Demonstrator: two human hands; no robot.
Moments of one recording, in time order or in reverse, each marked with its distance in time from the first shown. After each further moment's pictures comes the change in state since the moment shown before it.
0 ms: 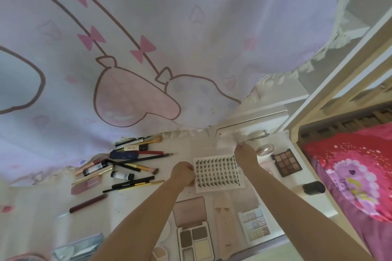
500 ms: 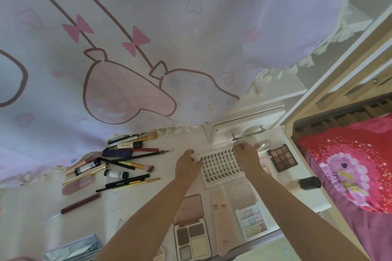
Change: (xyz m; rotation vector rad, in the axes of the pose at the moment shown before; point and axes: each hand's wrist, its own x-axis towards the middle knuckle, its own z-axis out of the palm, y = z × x) left_hand 0.003 0.008 0.019 0.147 0.063 0.201; right_hand -0.004 0.017 0.004 0.225 0.020 -0.051
